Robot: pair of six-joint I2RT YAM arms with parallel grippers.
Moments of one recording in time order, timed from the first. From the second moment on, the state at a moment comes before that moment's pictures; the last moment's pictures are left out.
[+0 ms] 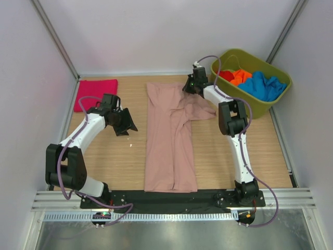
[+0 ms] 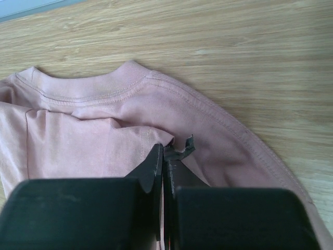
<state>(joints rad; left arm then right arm) -0.18 1.48 1.06 -0.68 0.26 -0.57 0.28 2.53 2.07 -0.16 -0.13 0.47</state>
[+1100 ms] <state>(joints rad) -0.18 1.48 1.06 -0.68 0.27 -0.57 0.29 2.26 1.72 -0.09 0.14 0.50</state>
